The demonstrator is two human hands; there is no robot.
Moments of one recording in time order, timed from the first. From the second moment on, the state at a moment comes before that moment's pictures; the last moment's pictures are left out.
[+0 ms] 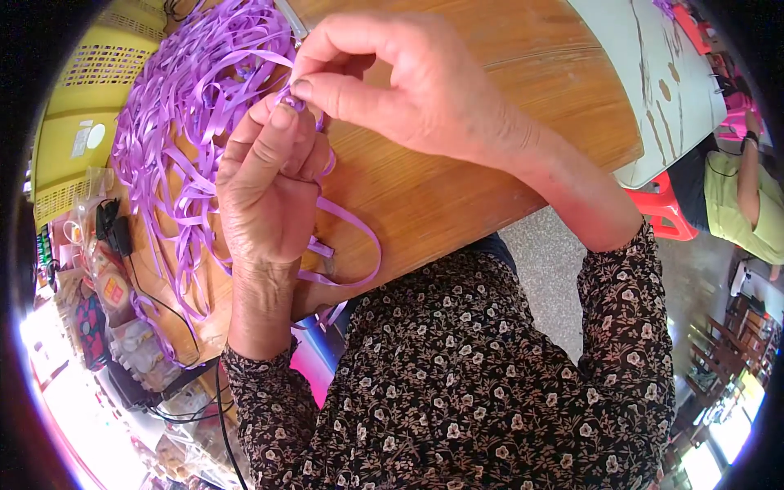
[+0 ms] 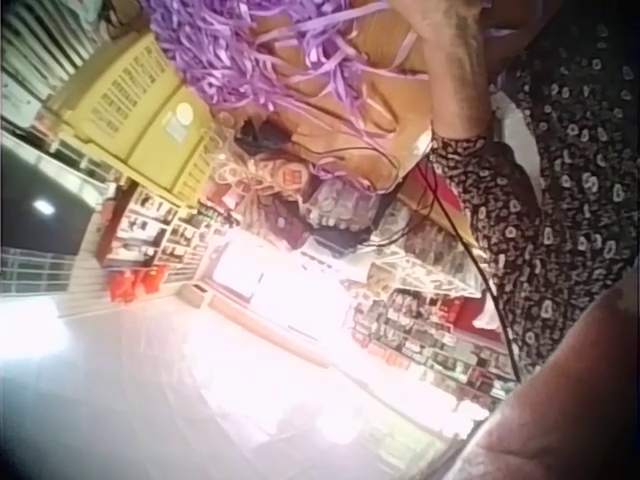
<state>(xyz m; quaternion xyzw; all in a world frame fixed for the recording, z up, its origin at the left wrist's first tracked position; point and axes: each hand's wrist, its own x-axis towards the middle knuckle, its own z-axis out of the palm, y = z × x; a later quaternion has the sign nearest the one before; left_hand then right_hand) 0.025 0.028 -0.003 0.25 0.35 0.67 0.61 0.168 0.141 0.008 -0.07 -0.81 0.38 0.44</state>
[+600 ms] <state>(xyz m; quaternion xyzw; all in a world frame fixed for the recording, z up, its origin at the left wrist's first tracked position) 0.018 0.024 -0.009 0.25 0.36 0.66 0.61 0.172 0.129 0.027 0.01 -0.86 0.23 0.46</state>
